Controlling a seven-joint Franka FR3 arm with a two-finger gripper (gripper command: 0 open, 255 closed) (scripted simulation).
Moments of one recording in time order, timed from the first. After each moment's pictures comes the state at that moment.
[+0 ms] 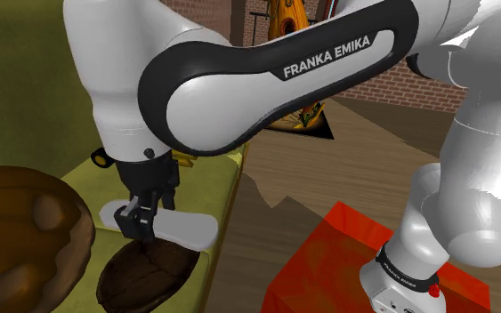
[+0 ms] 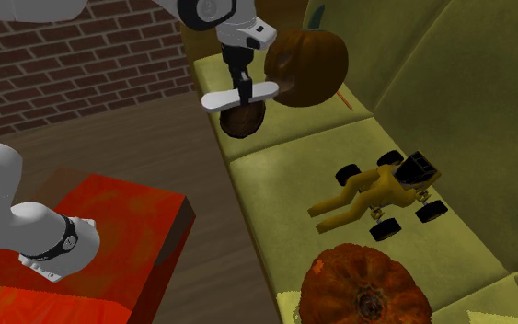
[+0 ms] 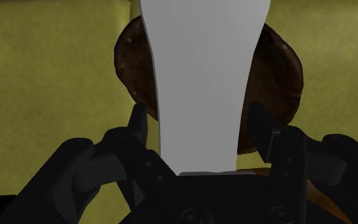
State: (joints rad) arm 0.44 0.19 0.44 -1.77 -0.11 1.92 0.35
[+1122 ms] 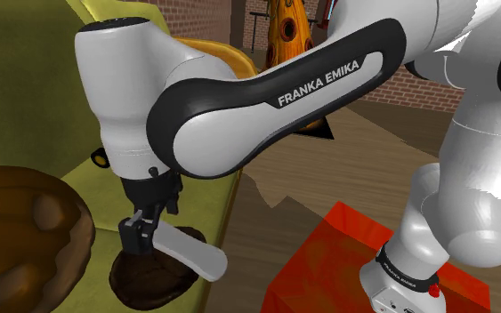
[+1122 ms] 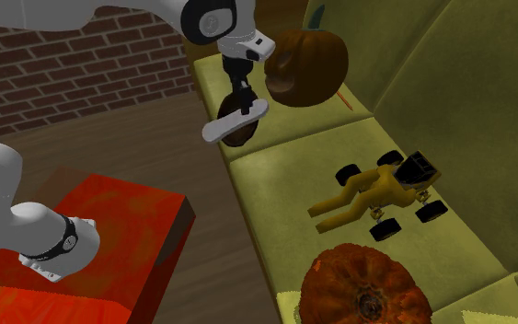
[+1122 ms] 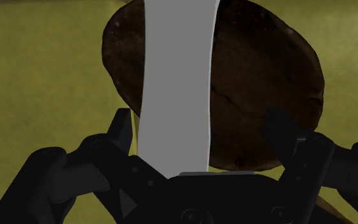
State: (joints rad) arm 0.44 0.20 0.44 -1.83 -0.12 1.99 0.36
